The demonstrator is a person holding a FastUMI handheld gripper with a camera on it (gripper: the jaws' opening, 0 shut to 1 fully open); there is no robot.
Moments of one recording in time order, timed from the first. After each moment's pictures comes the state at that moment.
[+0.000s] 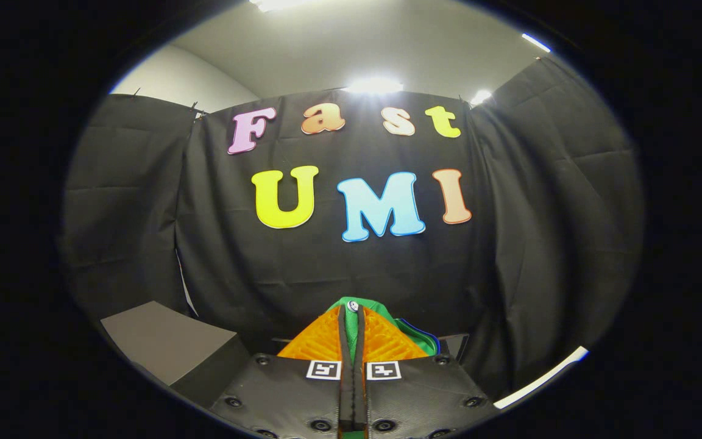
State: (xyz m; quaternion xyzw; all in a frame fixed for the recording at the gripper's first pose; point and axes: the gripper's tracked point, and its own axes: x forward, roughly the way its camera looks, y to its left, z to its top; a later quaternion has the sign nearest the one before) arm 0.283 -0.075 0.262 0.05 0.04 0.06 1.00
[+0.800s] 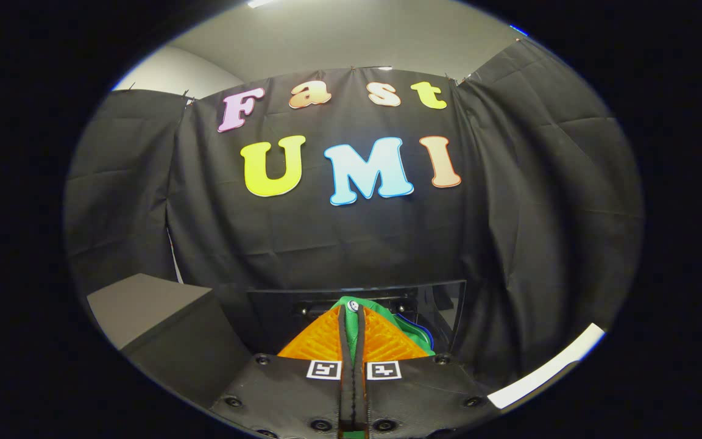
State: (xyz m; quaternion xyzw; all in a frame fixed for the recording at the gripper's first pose) arm 0.272 -0.093 0.142 0.05 0.09 0.05 0.99
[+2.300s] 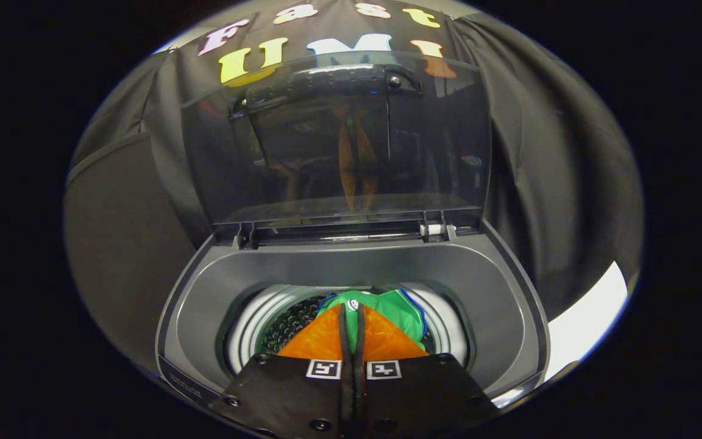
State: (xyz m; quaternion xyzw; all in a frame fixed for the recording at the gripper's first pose) arm 0.279 -0.093 -0.129 0.05 0.30 0.03 0.95
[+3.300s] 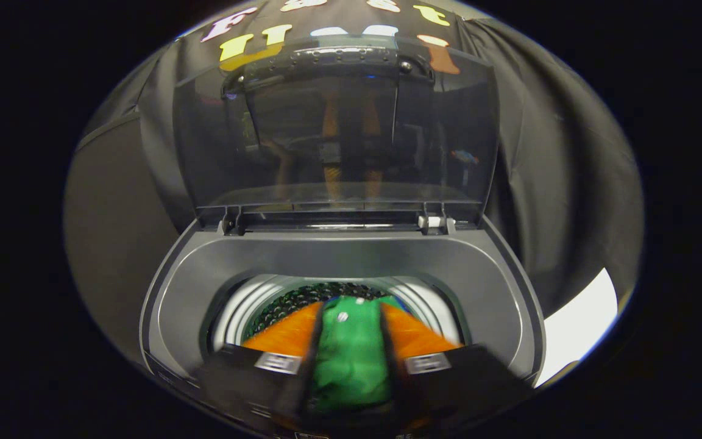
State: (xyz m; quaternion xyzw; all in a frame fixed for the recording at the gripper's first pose) arm 0.279 -0.095 -0.129 0.01 0.30 0.01 0.95
